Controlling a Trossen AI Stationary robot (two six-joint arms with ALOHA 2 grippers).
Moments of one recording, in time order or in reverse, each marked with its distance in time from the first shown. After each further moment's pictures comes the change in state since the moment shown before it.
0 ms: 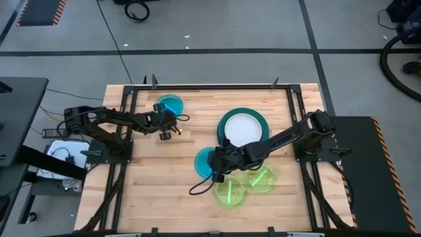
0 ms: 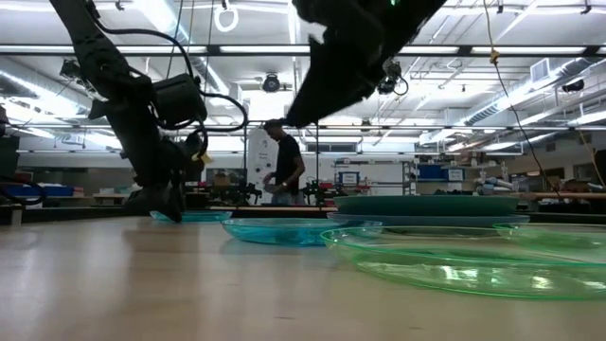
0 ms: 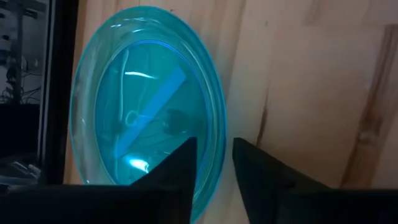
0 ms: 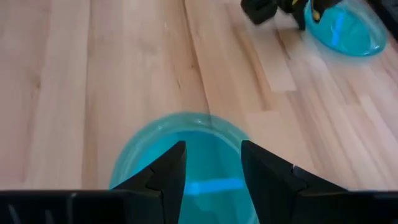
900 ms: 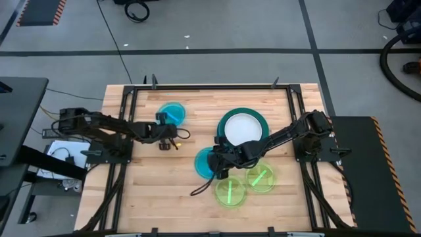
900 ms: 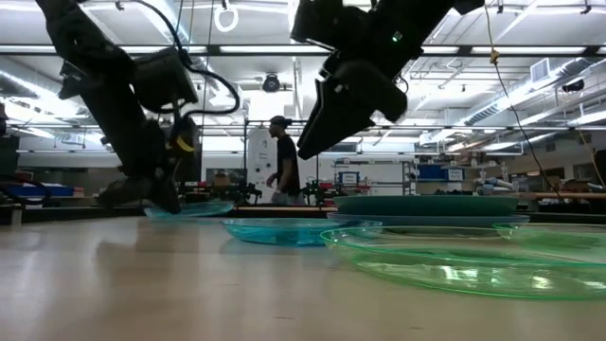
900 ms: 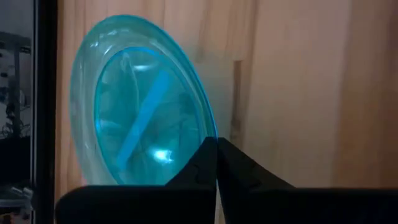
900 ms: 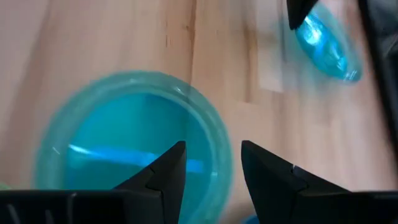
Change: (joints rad) left arm -0.268 -0.082 0.004 -0.117 -0.055 -0.127; right arm -0.036 0.039 0.000 -0.045 0.011 -0.323
